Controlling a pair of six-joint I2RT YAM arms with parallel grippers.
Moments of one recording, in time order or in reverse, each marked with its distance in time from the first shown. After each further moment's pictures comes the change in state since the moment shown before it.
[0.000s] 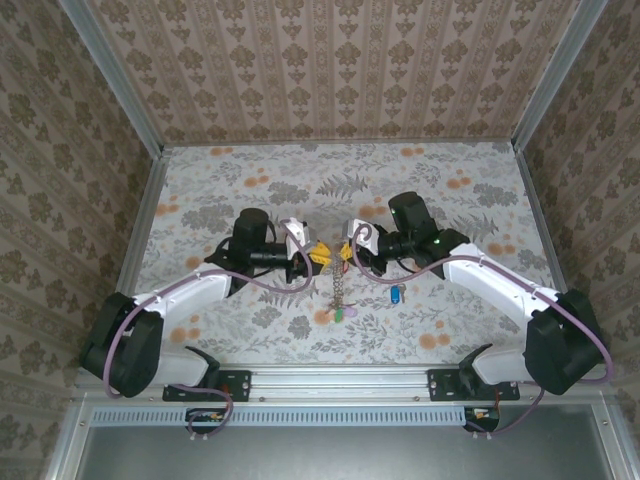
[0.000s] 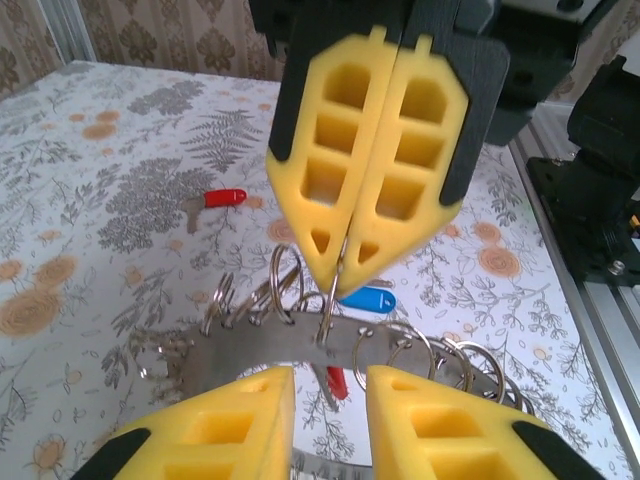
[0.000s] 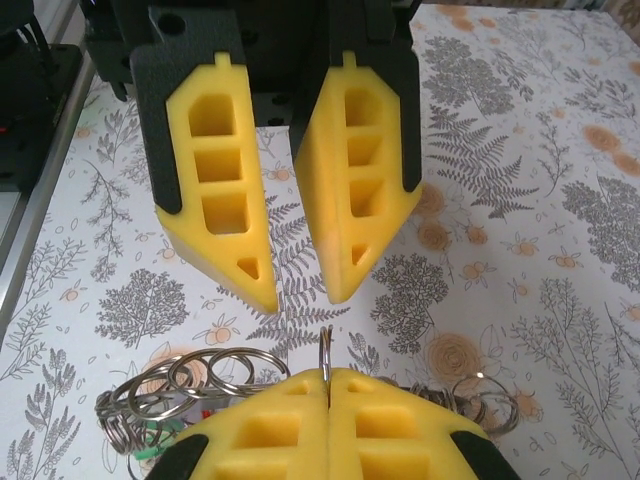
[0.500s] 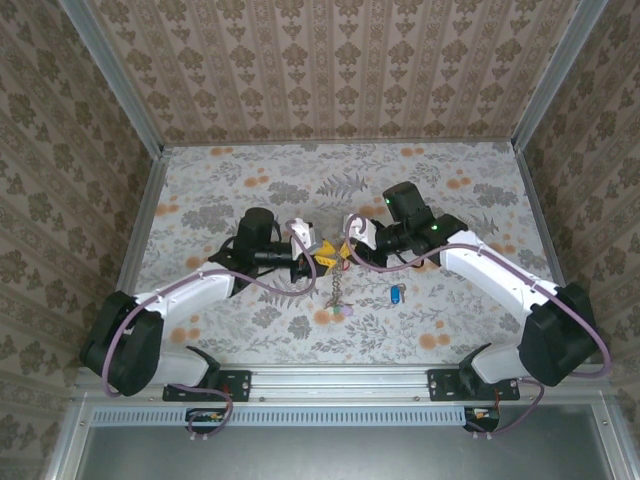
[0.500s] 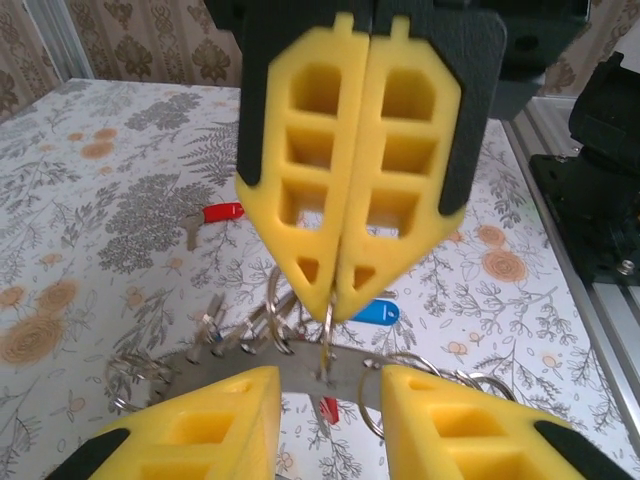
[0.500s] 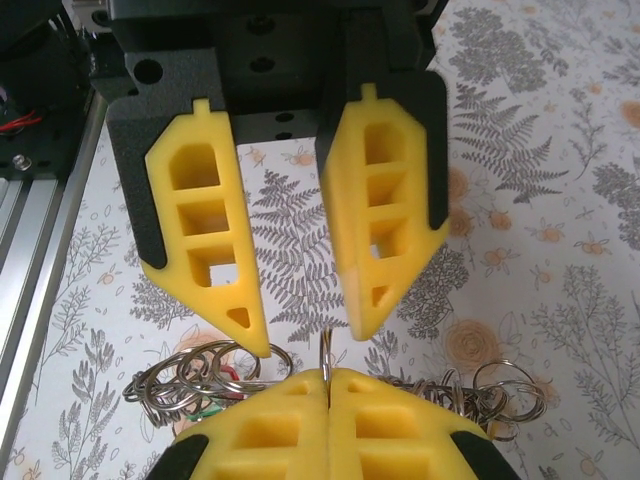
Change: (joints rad) left arm -0.038 0.010 0.022 0.022 -0.036 0.016; right arm 0.005 0.058 0.145 -0.222 0.000 -0.053
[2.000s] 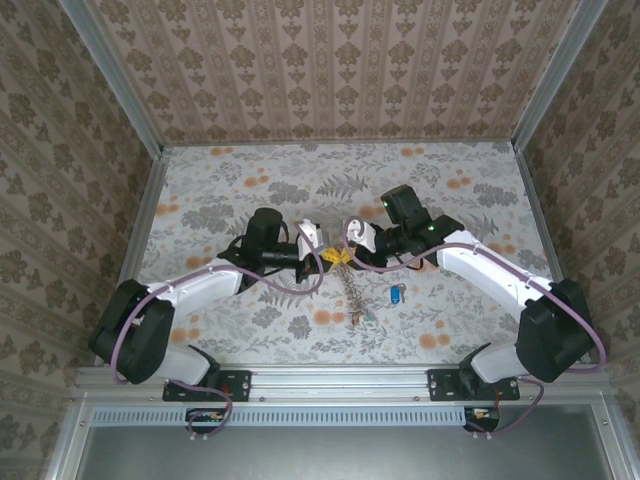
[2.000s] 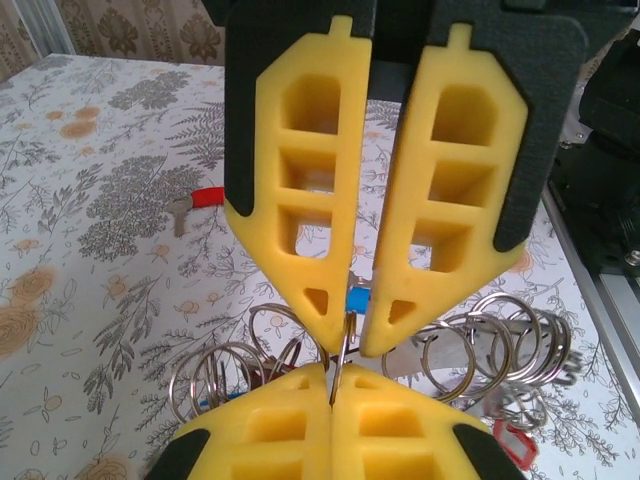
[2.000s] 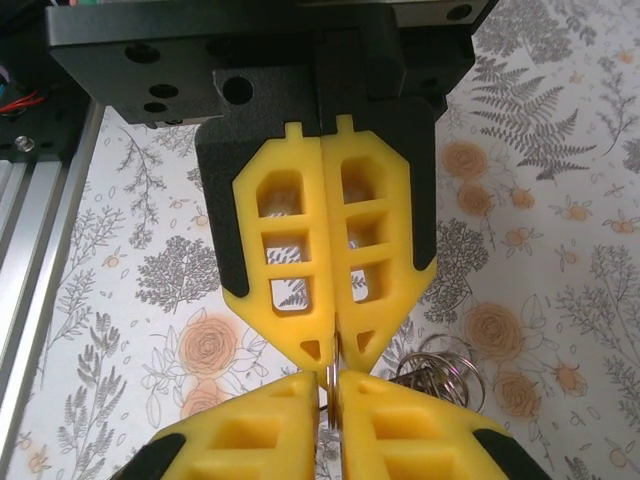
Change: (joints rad) left arm -0.027 0.073 0.015 0.023 -0.016 -0.005; right arm 0.003 0.007 -0.037 0.018 0.000 -0.011
